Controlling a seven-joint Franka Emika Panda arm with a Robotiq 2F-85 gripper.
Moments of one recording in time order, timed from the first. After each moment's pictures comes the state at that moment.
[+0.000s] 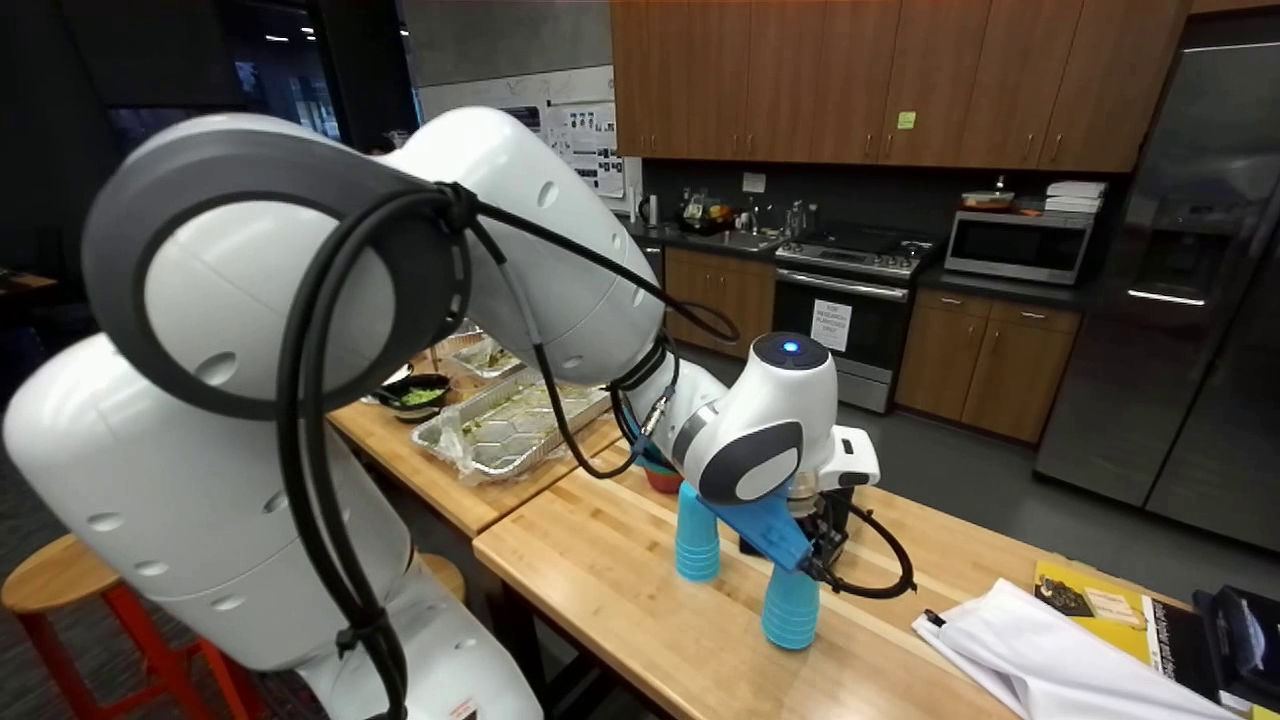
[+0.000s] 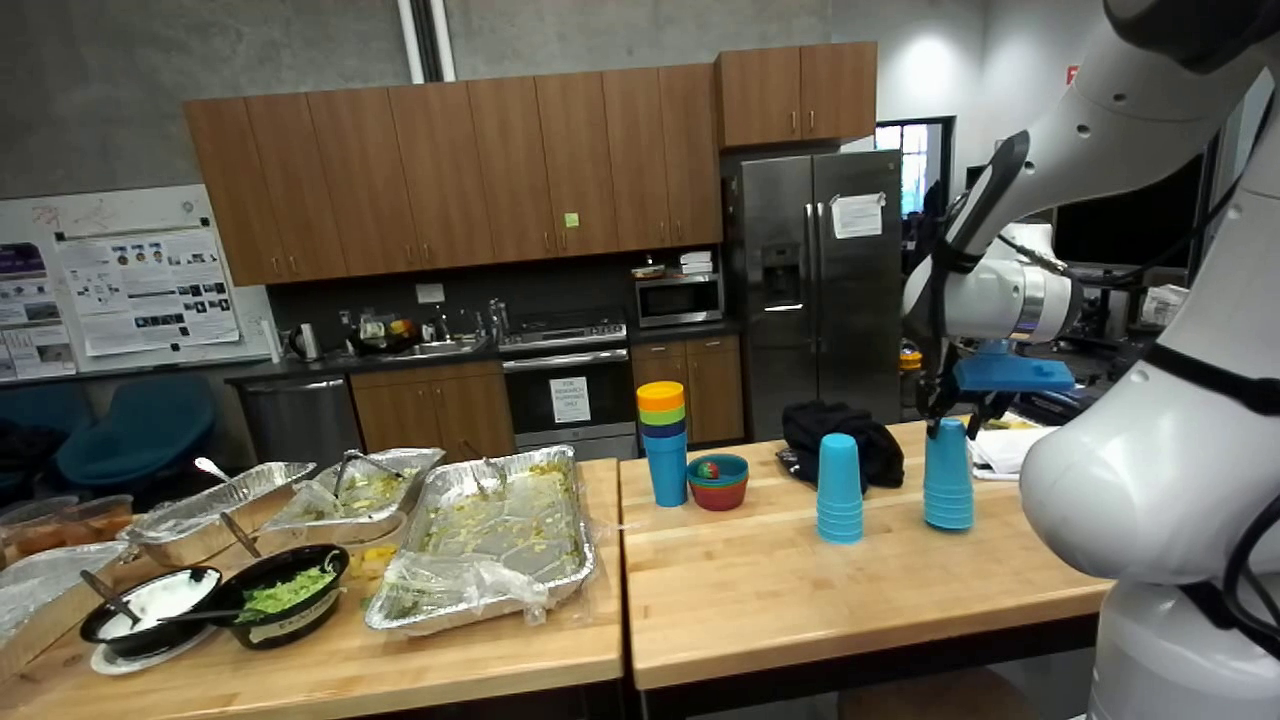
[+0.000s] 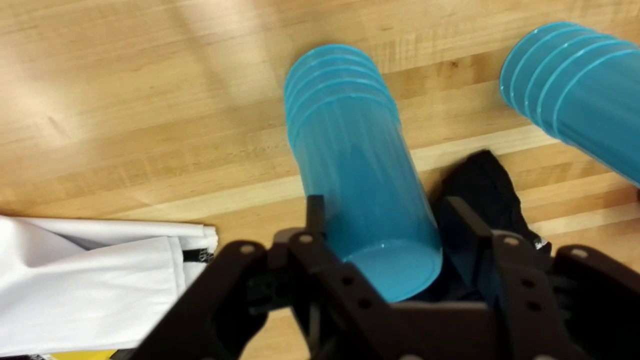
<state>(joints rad) -0.20 -0.25 -0.25 -2.70 0.10 2.73 -0.16</state>
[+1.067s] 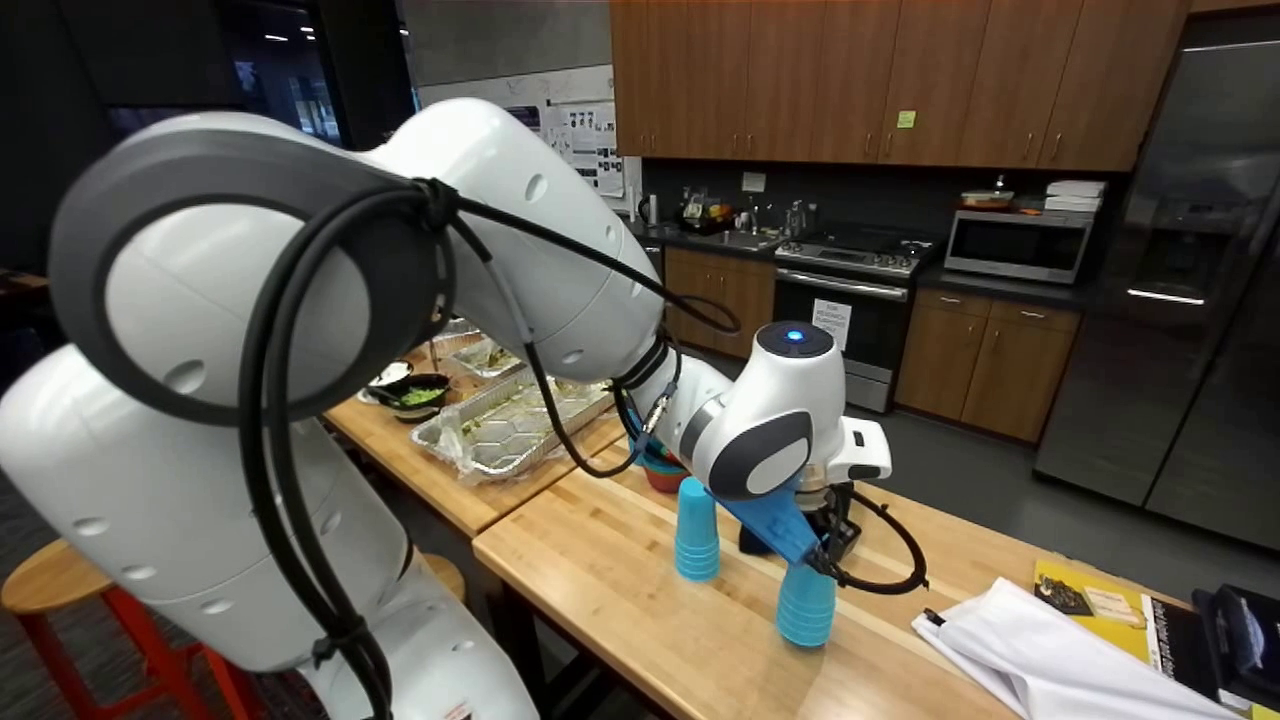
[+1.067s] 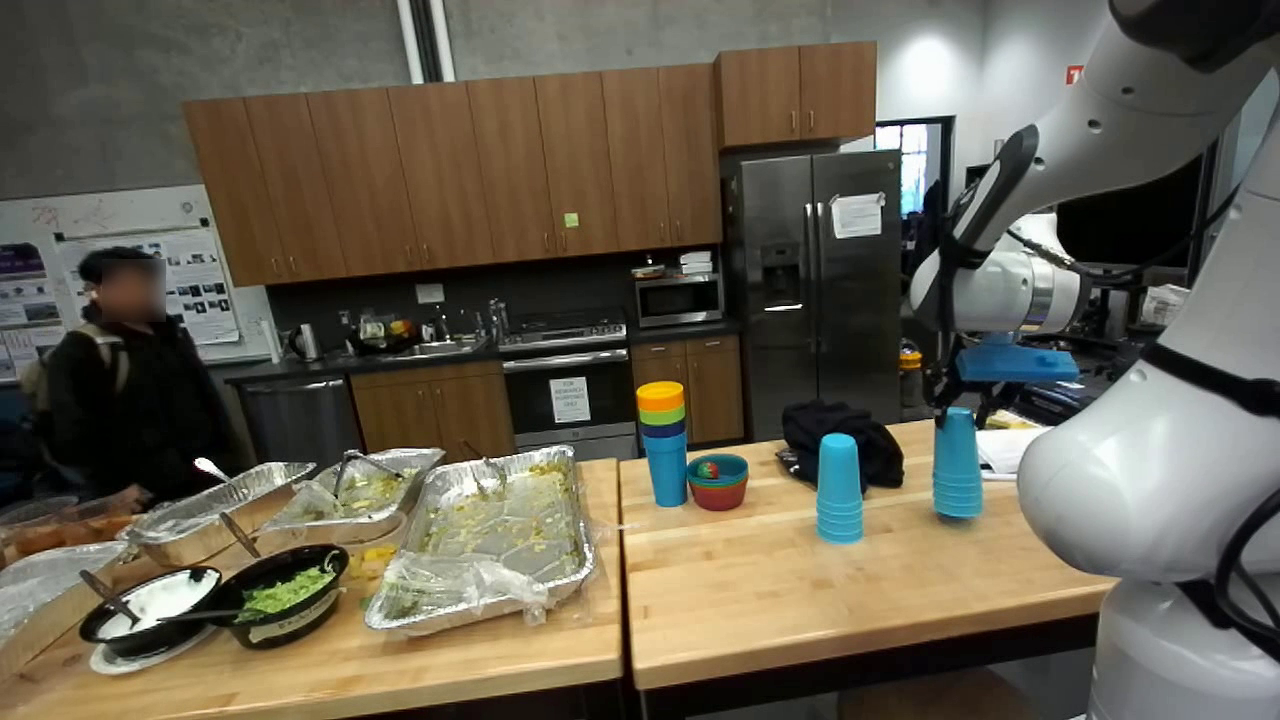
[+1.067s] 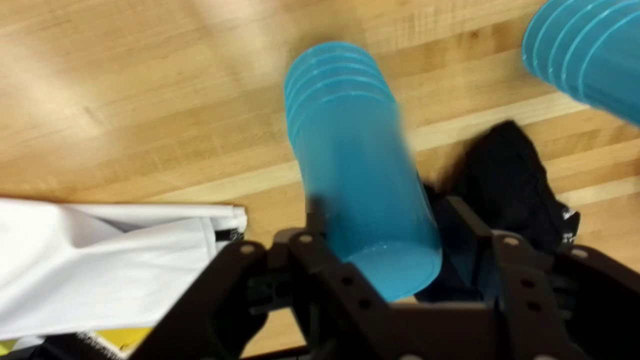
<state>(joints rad) -0.24 -0.27 -0.24 -2.69 0.02 2.74 -0.06</state>
